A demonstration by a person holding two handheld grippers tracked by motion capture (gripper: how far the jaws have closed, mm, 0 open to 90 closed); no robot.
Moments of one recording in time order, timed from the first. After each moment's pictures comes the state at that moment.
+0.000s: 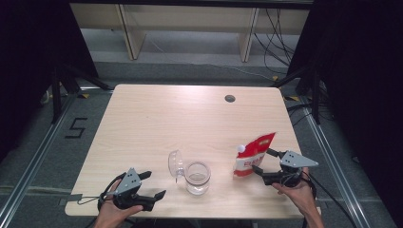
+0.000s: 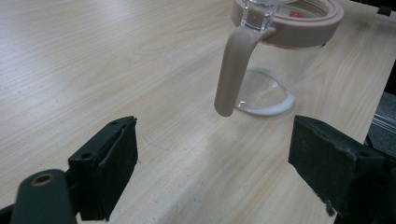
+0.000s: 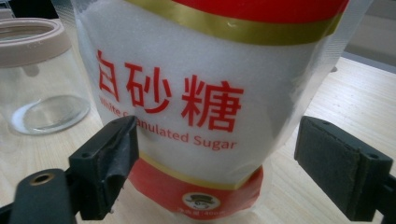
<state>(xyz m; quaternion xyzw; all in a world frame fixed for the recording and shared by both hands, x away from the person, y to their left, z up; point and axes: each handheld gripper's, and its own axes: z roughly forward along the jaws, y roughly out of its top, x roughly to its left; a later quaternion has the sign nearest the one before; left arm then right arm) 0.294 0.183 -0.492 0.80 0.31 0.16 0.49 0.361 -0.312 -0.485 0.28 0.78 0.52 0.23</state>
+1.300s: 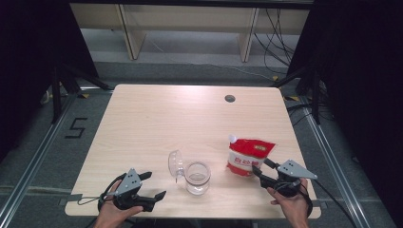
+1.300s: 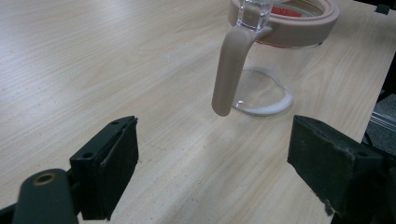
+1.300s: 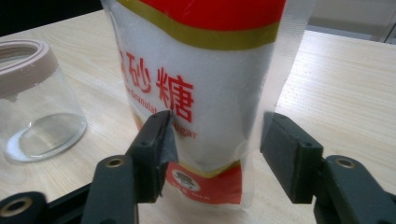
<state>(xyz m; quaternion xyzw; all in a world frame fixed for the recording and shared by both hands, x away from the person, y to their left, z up) 0.292 0.182 -0.492 0.80 0.31 0.16 0.49 0.317 -0.286 -0.476 0.41 0.73 0.49 0.23</state>
